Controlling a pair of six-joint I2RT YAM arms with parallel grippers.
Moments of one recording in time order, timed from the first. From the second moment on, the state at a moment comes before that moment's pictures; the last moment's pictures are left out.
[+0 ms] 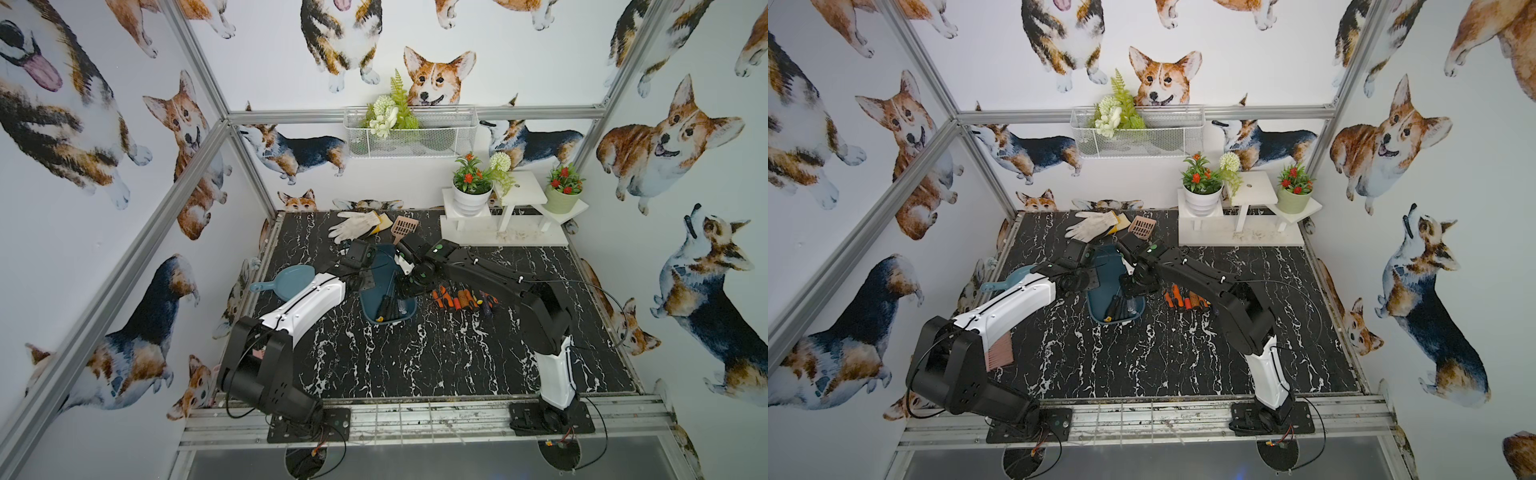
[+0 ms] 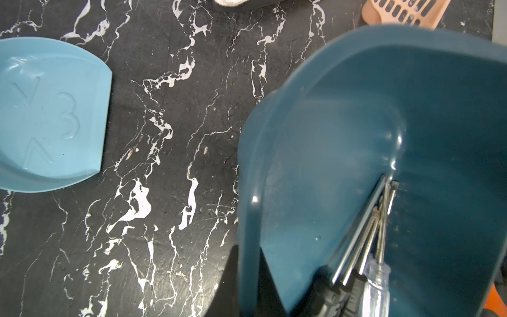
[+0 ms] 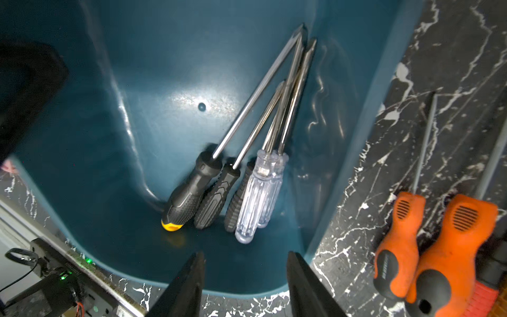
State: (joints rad) left arm -0.41 1.52 1.07 -0.57 -0.28 -0.60; right arm 0.87 2.05 1.76 -0.91 -0.14 0.47
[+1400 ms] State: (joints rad) left arm -0.42 1.52 1.06 -0.57 -0.28 -0.61; right arm 0.87 2.26 1.92 -1.04 -0.11 0.53
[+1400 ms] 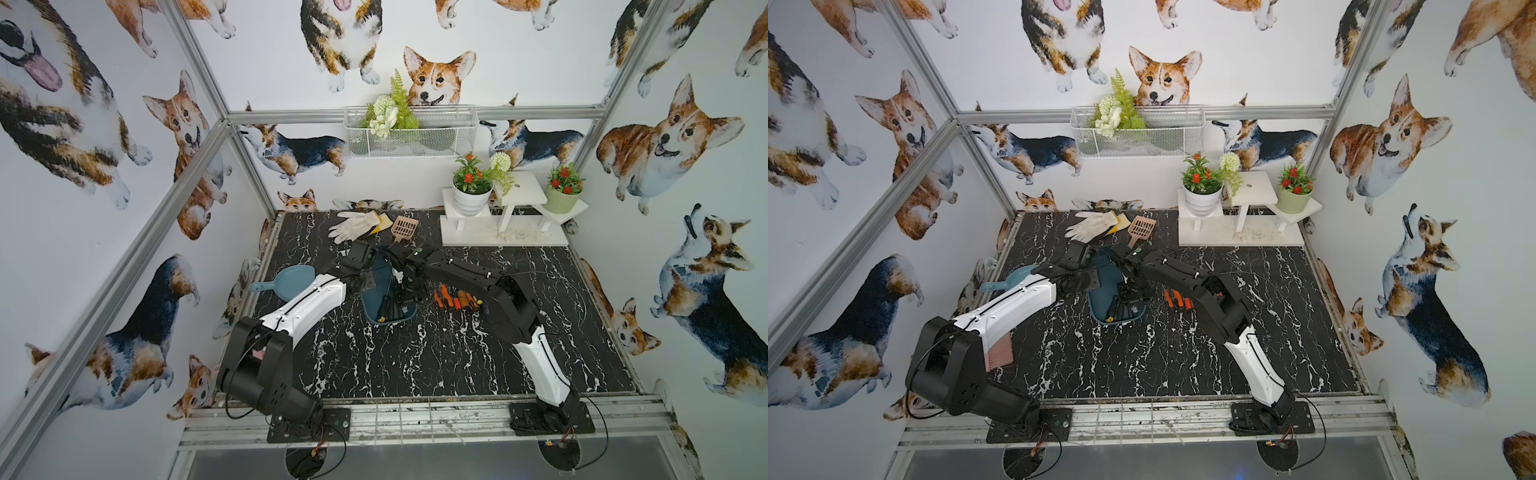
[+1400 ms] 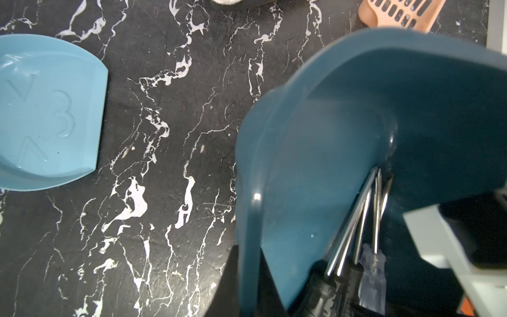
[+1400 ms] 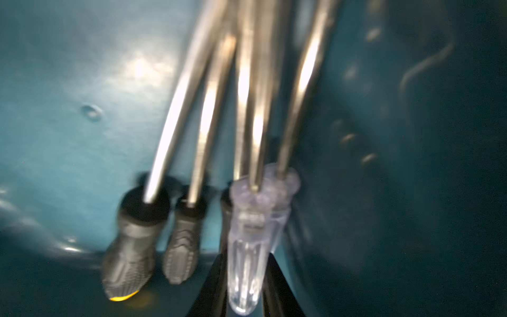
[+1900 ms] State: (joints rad) left arm -0.42 1.53 1.06 -0.57 -0.28 -0.61; right arm 0.87 2.17 1.89 -1.04 -0.06 0.53
